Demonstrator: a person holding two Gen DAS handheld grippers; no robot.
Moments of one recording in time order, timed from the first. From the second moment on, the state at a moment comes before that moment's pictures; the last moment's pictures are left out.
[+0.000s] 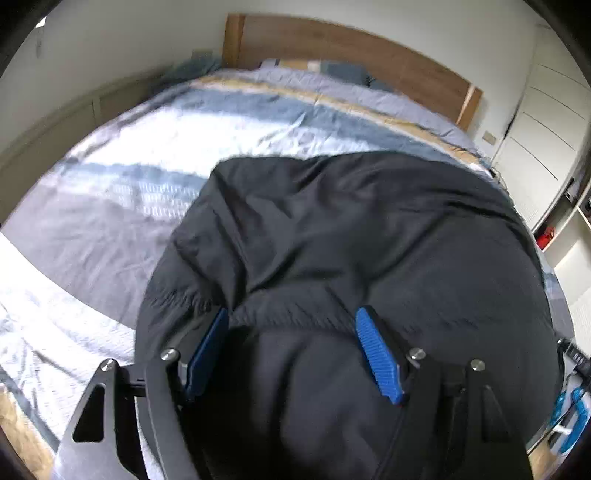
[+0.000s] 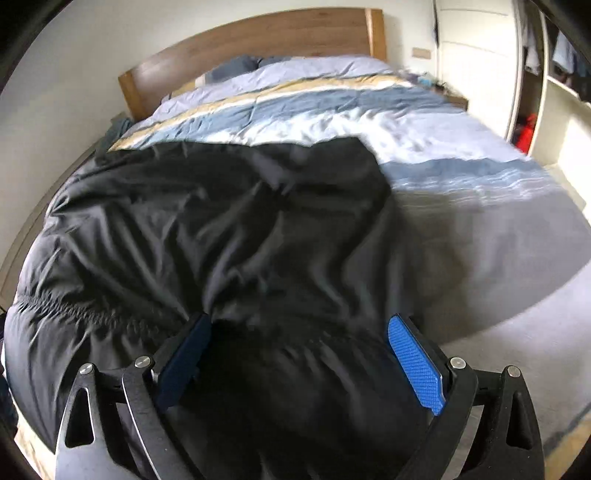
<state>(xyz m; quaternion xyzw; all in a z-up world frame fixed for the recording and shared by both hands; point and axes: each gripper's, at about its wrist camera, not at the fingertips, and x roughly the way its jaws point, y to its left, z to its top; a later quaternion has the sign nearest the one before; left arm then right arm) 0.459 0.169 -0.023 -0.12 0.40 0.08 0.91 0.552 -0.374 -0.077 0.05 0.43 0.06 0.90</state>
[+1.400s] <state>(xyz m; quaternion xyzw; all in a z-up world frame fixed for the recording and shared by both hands) 0.412 0.130 -0.064 -0.09 0.36 0.10 0.92 0.477 -0.359 -0.110 0.05 0.42 0.12 0.90</state>
